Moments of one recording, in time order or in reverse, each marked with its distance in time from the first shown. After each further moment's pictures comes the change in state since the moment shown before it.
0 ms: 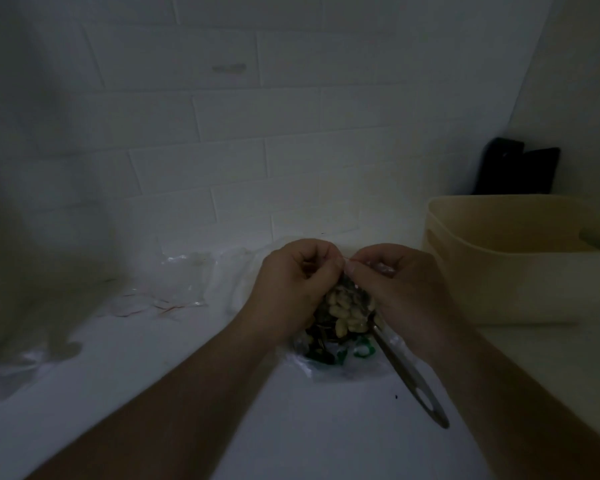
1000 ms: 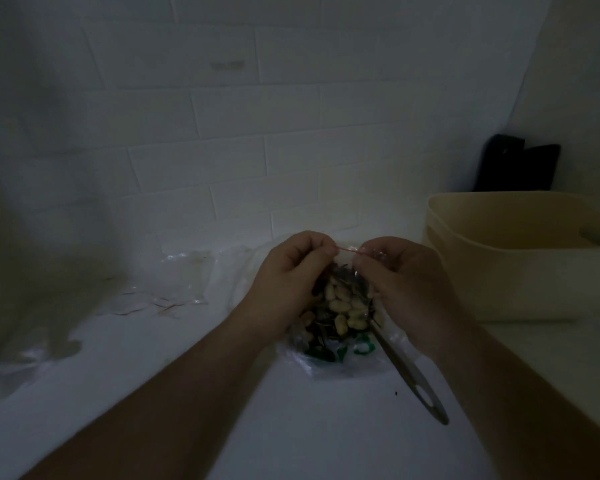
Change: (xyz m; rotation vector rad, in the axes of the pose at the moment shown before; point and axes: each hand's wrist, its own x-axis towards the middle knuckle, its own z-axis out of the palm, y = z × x) left_hand 0.004 -0.006 -0.001 -0.243 -0.036 -0.115; right_hand 0.003 0.001 -0.004 -0.022 -0.009 0.020
